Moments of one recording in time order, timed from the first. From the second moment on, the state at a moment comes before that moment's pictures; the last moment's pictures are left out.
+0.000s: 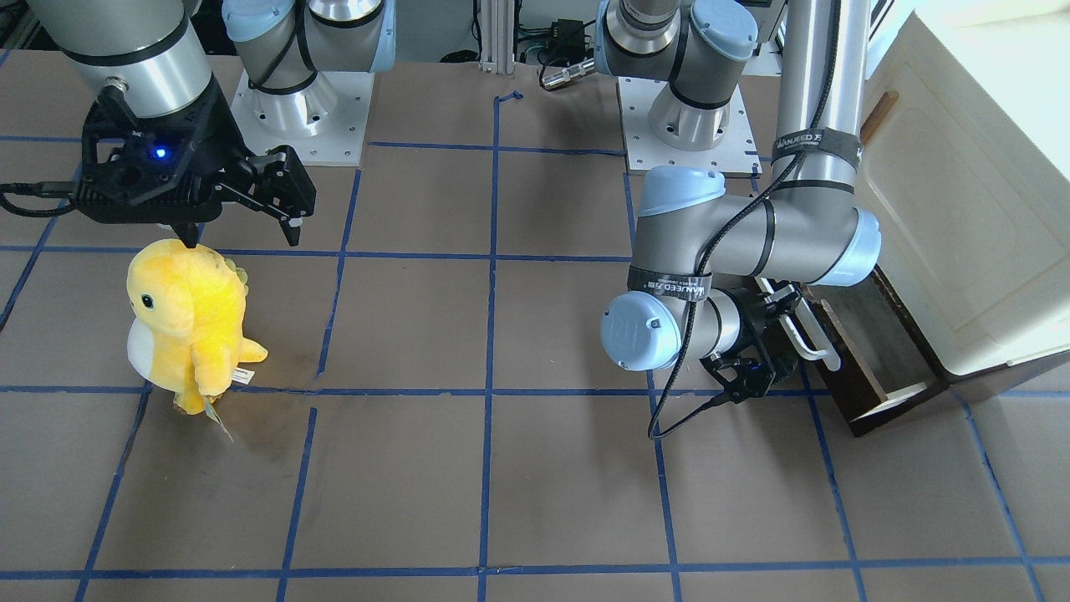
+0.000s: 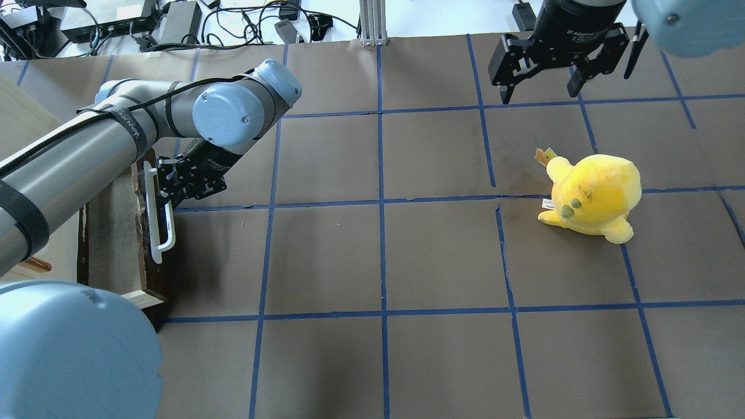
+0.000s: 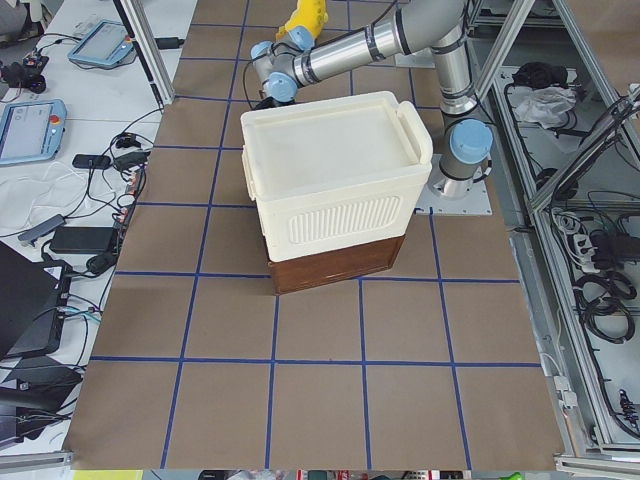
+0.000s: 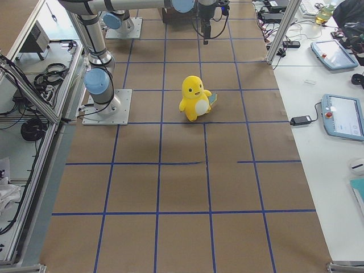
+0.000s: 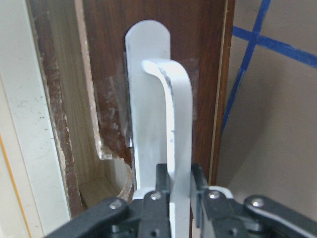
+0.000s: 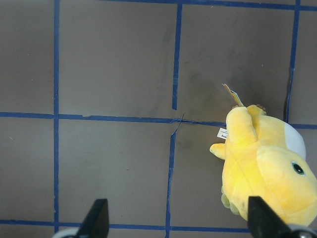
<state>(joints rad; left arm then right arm) -1.69 -2.06 -1.59 -1.79 2.38 -0.79 1.60 -1.48 1.44 -1.57 -1.58 -0.02</state>
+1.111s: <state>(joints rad) -1.69 -2.06 -1.58 -1.79 2.38 -0.79 1.60 -1.48 1.44 -1.57 -1.58 -0.02</state>
